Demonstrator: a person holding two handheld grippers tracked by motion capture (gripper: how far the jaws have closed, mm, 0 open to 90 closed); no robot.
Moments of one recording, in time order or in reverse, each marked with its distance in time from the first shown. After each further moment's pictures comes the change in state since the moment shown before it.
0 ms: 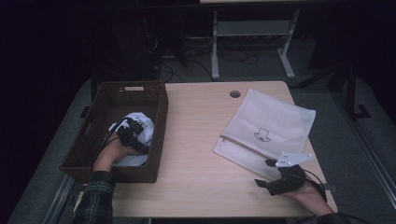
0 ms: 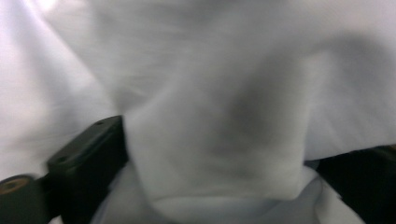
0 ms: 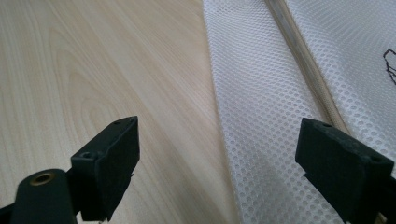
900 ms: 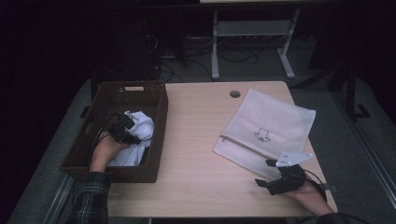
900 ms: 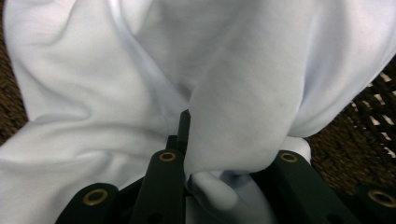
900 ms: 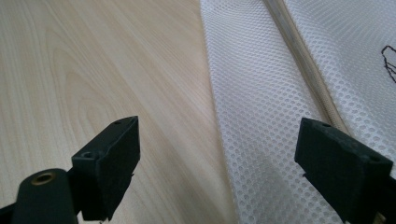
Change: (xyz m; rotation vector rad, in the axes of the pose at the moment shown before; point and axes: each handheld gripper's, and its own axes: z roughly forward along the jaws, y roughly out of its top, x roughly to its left) left arm 0.014 -0.007 -0.030 -0.089 -0.055 -0.091; right arm -0.001 -0.001 0.000 0.003 -0.004 0.010
